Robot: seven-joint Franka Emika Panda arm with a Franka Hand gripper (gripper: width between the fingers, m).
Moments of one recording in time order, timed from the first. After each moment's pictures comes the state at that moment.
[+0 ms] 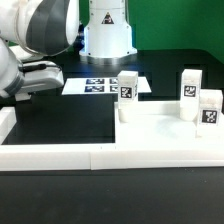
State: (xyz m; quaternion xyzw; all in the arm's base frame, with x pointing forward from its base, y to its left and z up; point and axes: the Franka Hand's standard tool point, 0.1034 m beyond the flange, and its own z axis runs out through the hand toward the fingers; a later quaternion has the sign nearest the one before) arm 0.370 -0.213 0.005 -0.89 -0.04 0.46 0.05
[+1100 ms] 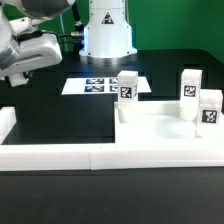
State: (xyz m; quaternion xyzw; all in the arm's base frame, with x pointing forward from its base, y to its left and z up) arm 0.407 -0.210 0.048 -0.93 -0.08 0.36 0.07
